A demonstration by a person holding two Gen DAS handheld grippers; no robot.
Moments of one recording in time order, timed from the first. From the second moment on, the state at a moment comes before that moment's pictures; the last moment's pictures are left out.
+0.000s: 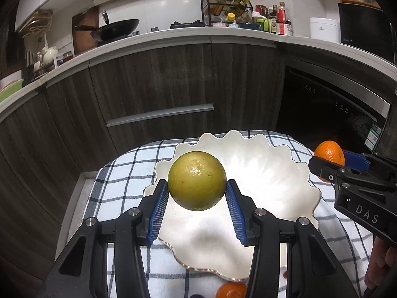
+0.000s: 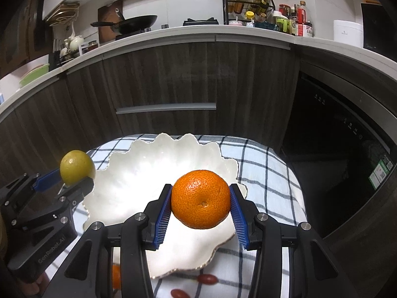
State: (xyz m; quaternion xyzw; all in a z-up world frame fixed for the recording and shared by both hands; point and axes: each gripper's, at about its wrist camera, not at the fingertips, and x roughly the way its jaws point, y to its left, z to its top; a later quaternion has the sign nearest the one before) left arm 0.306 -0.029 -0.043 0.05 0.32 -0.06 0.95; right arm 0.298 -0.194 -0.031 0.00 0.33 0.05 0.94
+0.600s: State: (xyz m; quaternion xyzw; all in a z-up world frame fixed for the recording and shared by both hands) left arm 0.332 -0.031 -0.067 0.04 0.37 -0.06 0.93; right arm 0.332 -0.190 -0.060 0.01 0.38 0.03 0.92
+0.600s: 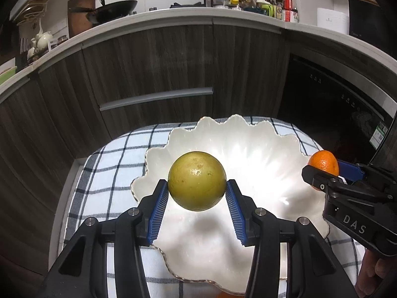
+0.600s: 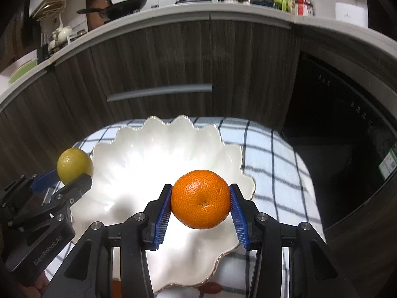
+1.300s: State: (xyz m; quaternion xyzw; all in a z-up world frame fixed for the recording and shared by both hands) left arm 0.327 -0.019 -0.045 0.04 0.35 -0.03 0.94; right arm 0.324 -0.200 -0.037 0.01 0.35 0.00 0.94
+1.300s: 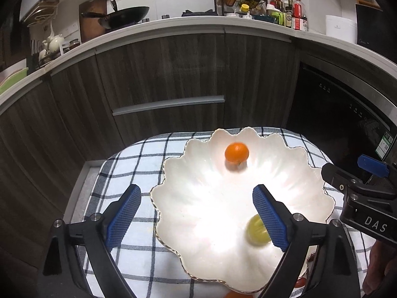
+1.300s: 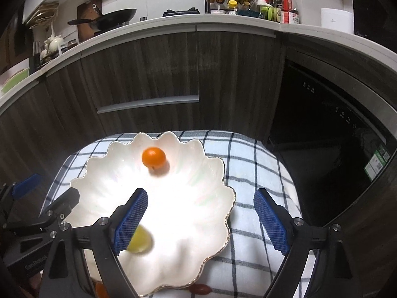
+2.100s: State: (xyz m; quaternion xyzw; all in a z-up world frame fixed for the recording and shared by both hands) left arm 0.278 -0.015 -0.019 0.04 0.33 -0.02 0.94; right arm 0.279 -0.209 -0.014 0.00 0.32 -0.02 0.95
